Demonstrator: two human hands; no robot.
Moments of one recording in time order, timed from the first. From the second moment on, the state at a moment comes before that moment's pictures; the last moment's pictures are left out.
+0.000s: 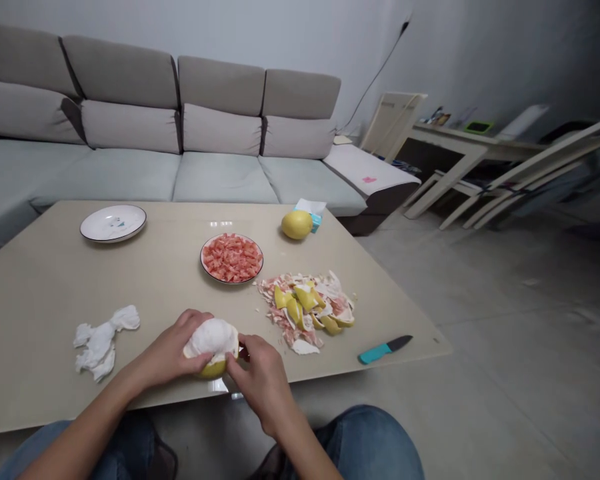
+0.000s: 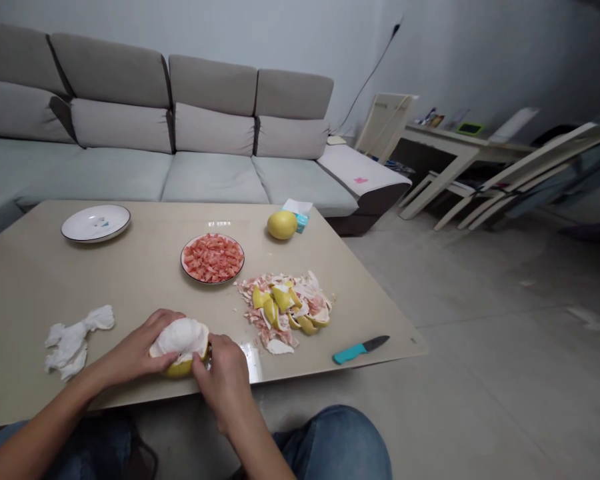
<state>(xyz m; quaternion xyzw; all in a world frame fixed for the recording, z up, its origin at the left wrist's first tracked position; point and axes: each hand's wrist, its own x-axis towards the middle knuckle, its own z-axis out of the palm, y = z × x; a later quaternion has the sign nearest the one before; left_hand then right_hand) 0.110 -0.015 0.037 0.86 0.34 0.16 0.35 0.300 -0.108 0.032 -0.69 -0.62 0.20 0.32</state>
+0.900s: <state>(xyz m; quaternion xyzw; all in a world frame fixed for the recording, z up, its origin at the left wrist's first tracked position) 0.108 -0.005 0.039 0.87 0.28 0.16 0.37 0.309 -0.090 0.020 -0.70 -0.60 0.21 0.32</state>
